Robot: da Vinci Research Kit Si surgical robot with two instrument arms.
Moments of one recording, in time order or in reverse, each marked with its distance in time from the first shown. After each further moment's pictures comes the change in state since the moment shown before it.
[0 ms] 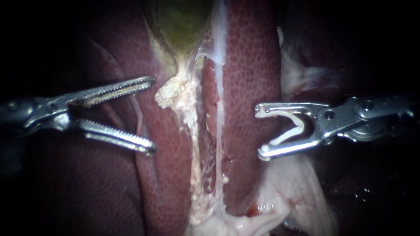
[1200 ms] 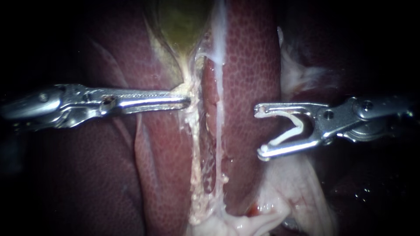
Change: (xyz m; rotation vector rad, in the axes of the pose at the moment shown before) right arm 0.000 0.000 0.000 0.000 0.000 0.000; left arm 0.003 0.002 0.002 -0.079 0.058 -0.075
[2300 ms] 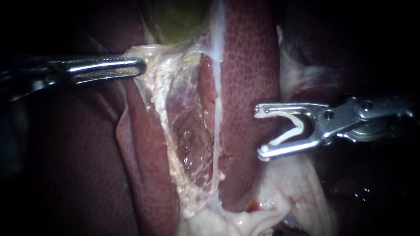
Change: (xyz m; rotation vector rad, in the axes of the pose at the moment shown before) right arm 0.000 0.000 0.000 0.000 0.000 0.006; left arm -0.009 0.002 -0.008 -0.074 -0.058 -0.065
